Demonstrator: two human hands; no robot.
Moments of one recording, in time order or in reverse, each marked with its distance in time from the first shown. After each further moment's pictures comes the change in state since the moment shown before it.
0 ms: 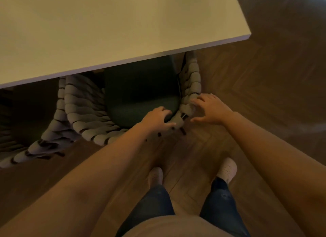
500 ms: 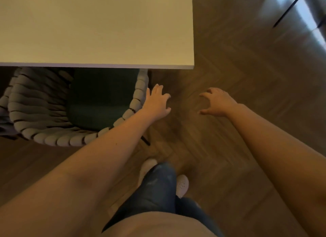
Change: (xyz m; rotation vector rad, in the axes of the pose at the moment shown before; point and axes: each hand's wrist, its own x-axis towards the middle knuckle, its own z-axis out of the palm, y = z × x) left_hand 0.154 0.251 -0.033 0.079 0.371 -0.158; right_hand -0.040 0.281 -0.115 -0.111 -0.055 0.028
